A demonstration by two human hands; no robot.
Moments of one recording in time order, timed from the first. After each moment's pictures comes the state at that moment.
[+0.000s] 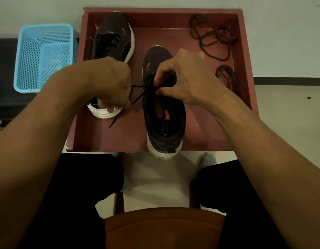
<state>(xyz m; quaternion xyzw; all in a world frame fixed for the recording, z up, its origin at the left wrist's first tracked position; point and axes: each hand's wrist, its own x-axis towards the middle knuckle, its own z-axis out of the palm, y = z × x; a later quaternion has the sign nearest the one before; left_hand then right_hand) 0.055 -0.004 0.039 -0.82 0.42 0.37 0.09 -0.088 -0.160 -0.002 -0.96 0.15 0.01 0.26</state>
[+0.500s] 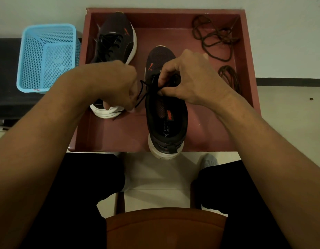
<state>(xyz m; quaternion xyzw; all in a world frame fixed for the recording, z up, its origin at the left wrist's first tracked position) 0.059 -0.005 0.033 -0.77 0.51 0.35 0.12 -0.090 -0.164 -0.005 -0.95 0.15 0.01 0.27</state>
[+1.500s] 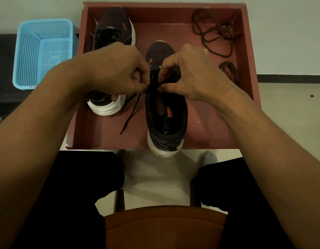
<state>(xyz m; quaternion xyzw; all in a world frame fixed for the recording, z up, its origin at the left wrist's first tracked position) 0.058 -0.008 0.040 -0.77 0.57 0.29 -0.04 -0.090 -0.166 -0.005 -0.95 0.13 0.00 0.28</state>
